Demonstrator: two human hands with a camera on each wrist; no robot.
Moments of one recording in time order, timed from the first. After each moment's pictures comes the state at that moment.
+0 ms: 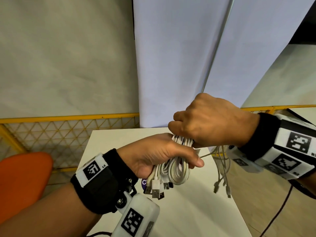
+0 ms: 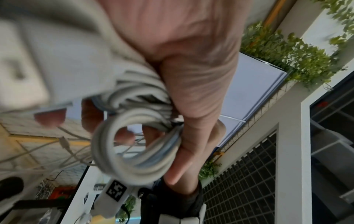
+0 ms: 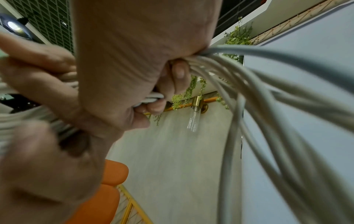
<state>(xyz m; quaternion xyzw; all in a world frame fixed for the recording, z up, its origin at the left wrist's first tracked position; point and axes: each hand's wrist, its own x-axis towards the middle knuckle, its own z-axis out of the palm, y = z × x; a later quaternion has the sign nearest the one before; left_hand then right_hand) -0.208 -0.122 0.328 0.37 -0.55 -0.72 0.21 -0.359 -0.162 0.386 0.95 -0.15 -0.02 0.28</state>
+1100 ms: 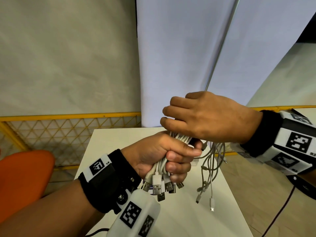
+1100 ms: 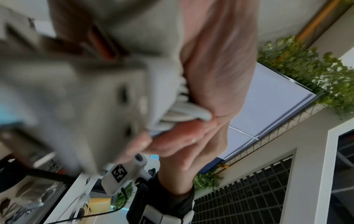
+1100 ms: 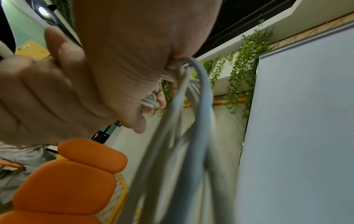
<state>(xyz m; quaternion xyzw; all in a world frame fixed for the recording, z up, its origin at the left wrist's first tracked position) -0.197 -0.143 0.312 0.17 -0.44 -0.86 0.17 -0.361 -0.186 0.375 0.94 -0.09 0.03 0.34</state>
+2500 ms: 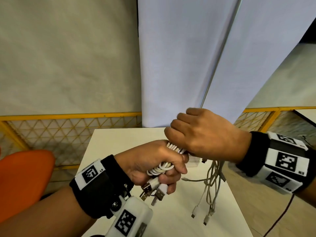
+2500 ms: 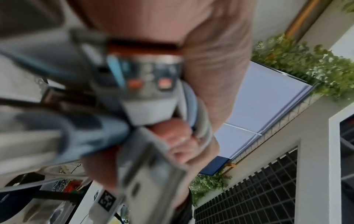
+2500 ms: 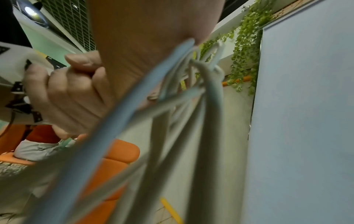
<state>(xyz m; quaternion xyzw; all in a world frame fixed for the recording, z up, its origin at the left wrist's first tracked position) -0.190 -0.139 0.306 0.32 -0.50 -0.79 0.18 -0.358 -0.181 0.334 0.93 -0.13 0.08 0.34</state>
